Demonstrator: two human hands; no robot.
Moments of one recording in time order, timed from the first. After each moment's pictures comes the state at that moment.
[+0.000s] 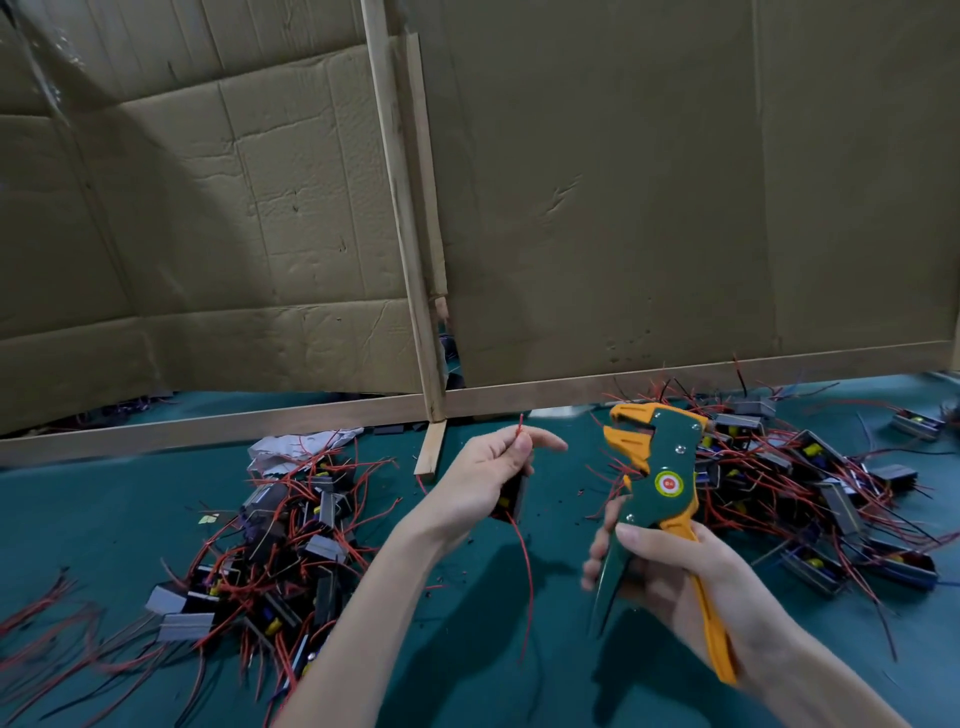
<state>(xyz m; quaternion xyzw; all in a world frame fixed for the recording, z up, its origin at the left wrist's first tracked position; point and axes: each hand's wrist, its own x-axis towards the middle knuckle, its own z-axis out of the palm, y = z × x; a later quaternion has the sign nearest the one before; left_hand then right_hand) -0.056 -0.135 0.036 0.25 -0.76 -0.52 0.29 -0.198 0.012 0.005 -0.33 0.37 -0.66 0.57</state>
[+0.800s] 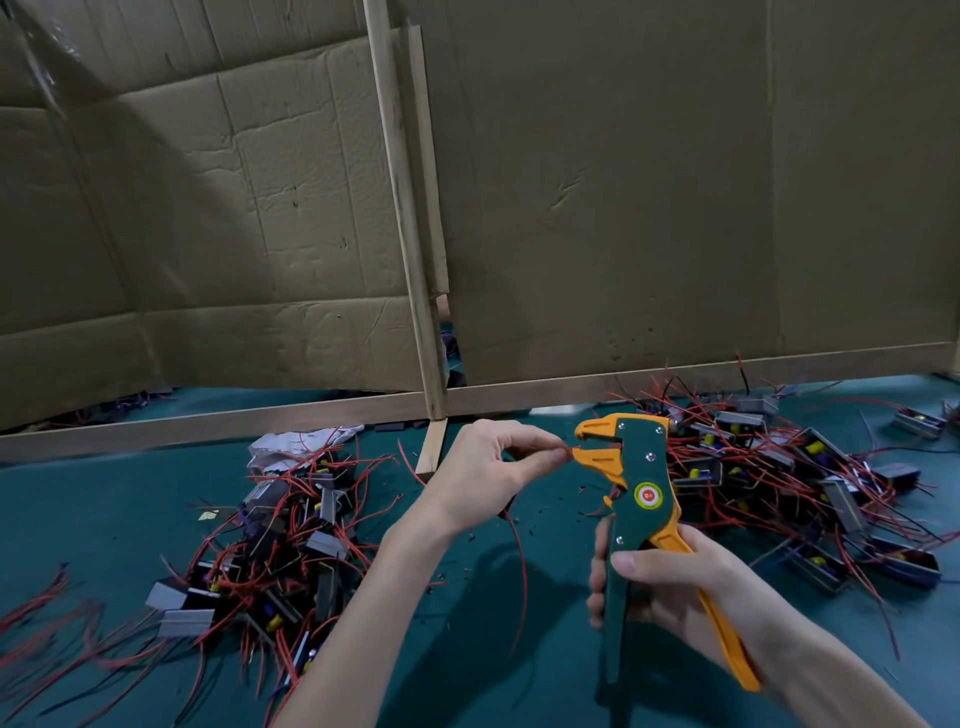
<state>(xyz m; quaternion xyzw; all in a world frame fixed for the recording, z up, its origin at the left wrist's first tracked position) -0.055 -0.128 0.051 0.23 -0.83 -0.36 0.34 -0.206 0.012 0.003 -0.38 0.39 -0.57 0.61</state>
